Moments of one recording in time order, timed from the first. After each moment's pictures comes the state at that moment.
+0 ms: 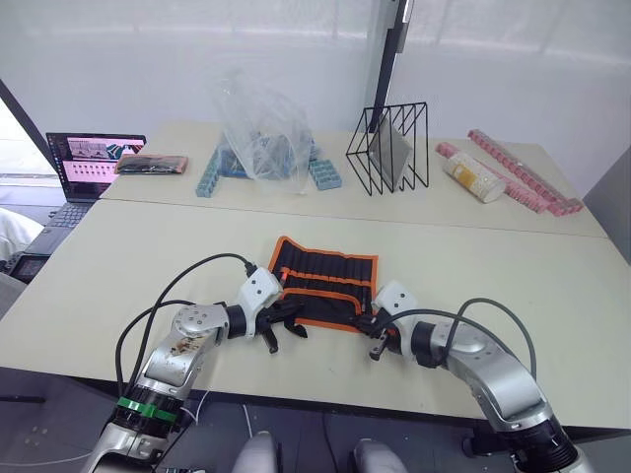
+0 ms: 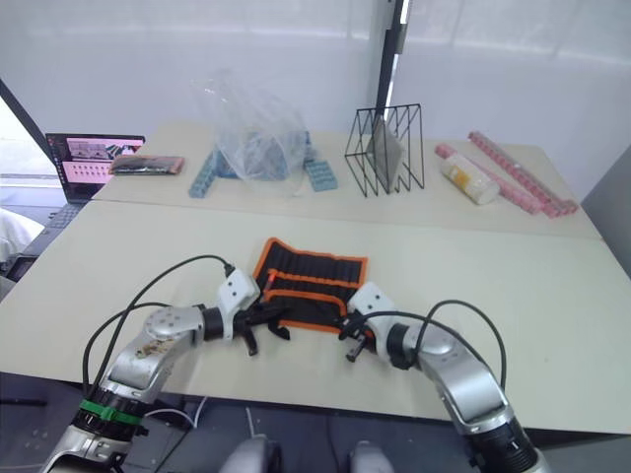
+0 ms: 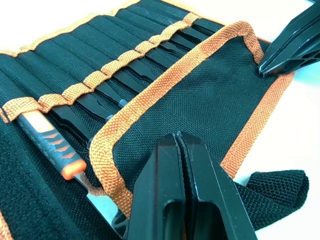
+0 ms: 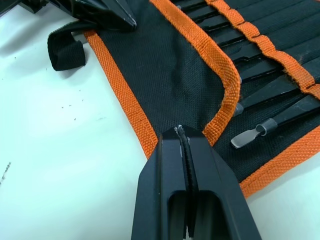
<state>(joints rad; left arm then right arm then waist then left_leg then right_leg) -0.32 0.47 -0.17 0.01 -0.20 0.34 -0.85 -0.20 -0.47 0.22 -0.36 0.20 0.69 0.66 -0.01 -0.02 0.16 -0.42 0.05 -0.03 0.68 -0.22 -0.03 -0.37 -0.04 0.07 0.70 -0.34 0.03</state>
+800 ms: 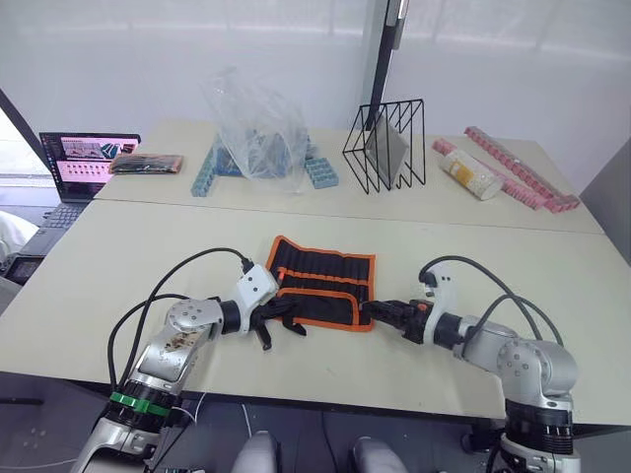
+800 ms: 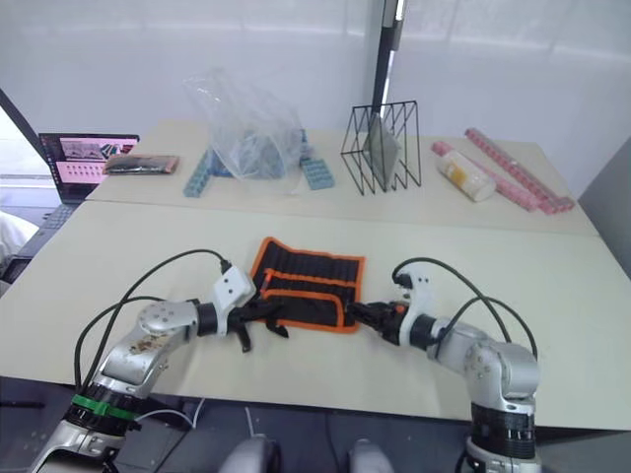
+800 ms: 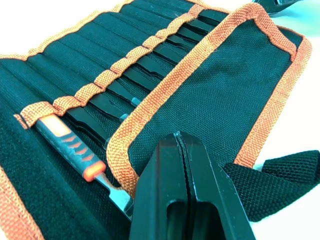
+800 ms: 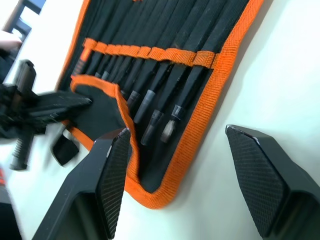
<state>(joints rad) -0.34 0.51 -0.17 0.01 -0.17 0.33 -0.87 -0.32 -0.24 -0.31 -0.25 0.70 1.31 0.43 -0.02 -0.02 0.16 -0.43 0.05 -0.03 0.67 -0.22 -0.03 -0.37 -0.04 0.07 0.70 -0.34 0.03</state>
